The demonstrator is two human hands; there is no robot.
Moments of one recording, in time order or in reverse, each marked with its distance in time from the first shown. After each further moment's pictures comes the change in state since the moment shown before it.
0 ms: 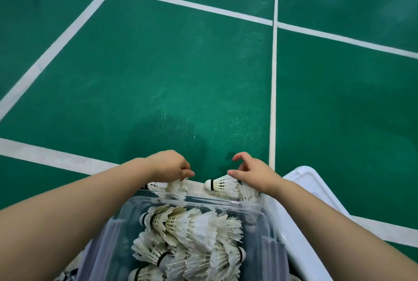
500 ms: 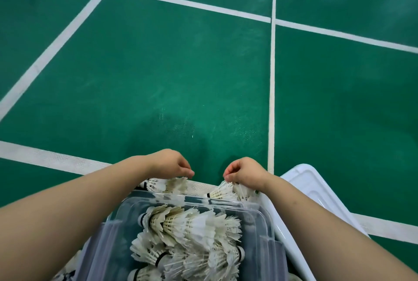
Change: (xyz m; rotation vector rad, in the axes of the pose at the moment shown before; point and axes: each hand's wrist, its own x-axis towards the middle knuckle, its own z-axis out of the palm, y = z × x) left_hand 0.002 -0.001 -0.003 -0.186 -0.018 -0.037; right_hand 0.021 -0.001 0.013 0.130 -0.062 0.032
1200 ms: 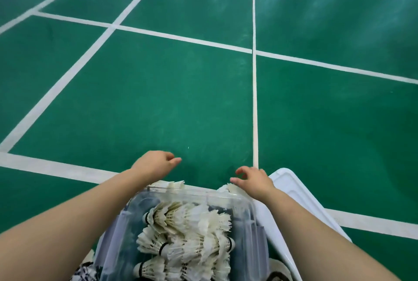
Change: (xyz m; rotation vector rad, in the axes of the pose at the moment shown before) left_hand -0.059 0.011 -0.003 -0.048 0.428 -0.197; right_hand -0.061 0.010 -0.006 -0.309 0.298 0.166
